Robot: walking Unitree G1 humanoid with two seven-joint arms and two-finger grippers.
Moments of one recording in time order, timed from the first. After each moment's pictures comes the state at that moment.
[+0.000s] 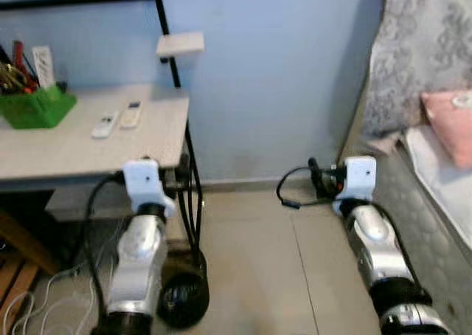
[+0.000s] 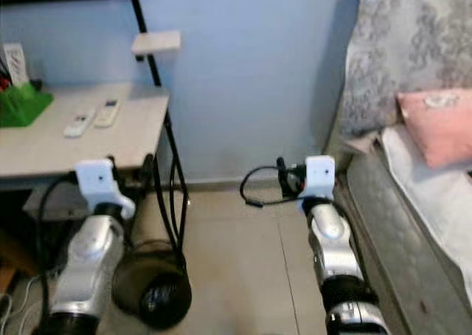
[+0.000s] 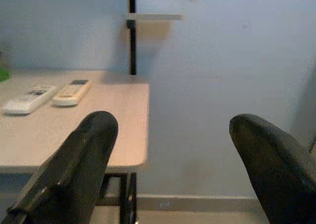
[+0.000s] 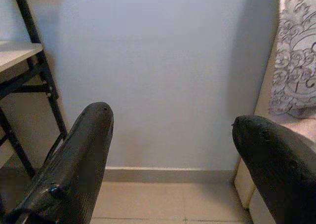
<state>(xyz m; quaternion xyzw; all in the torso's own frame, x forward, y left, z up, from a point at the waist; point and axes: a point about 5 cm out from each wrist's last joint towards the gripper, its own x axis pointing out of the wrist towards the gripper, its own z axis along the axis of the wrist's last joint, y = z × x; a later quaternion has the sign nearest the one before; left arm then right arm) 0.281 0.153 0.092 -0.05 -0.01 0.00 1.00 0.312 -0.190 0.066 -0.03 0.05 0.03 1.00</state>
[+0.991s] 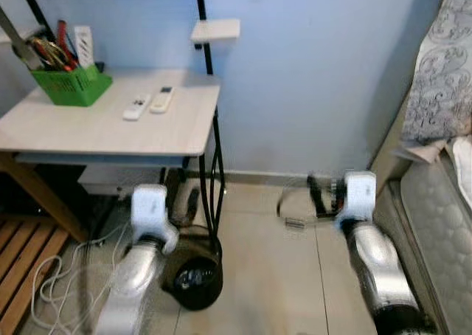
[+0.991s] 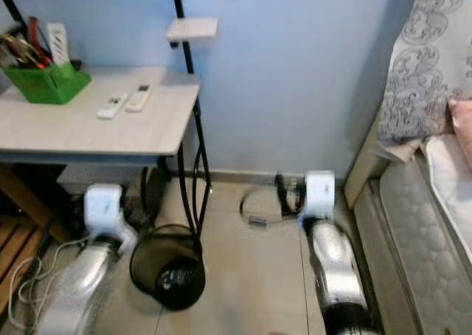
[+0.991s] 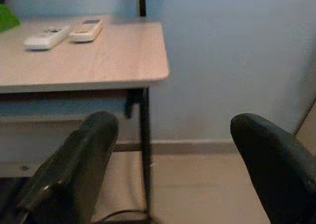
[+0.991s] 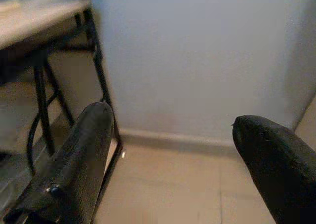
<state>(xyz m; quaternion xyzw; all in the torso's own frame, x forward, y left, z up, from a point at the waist) 0.234 0.161 0.065 0.00 0.06 -0.07 1.00 0.276 -0.187 0.041 -0.01 0.09 0.06 0.99</state>
